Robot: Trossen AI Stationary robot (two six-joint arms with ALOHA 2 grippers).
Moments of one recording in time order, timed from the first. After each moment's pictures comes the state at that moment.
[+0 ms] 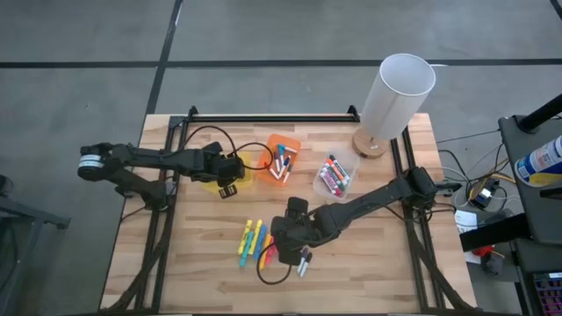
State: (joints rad) left arm 0.12 1.30 0.87 -0.86 -0.44 -0.19; right arm 0.37 2.03 1.77 -0.83 0.34 0.47
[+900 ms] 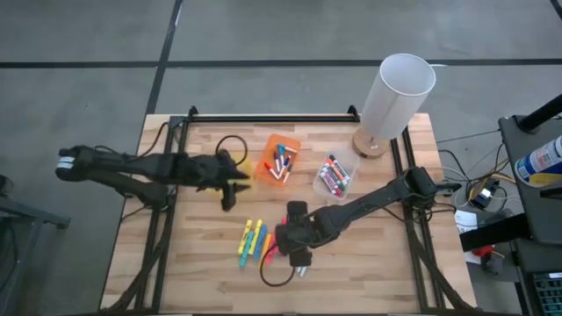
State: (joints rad) left arm -0.06 0.99 0.83 -0.39 -0.17 -0.30; right arm 0.37 2.03 1.70 -0.84 0.26 0.28
